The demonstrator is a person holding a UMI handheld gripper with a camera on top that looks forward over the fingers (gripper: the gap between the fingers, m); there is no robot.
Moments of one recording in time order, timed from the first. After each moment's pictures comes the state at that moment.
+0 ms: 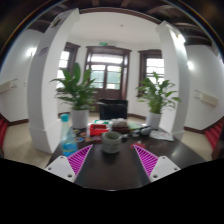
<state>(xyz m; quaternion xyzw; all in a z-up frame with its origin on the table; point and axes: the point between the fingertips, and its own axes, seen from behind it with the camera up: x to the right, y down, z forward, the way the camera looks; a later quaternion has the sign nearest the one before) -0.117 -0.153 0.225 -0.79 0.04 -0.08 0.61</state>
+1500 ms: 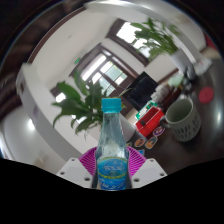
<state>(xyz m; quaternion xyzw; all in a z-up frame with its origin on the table) -0.324 0.078 0.149 -0.70 0.24 0.31 0.60</state>
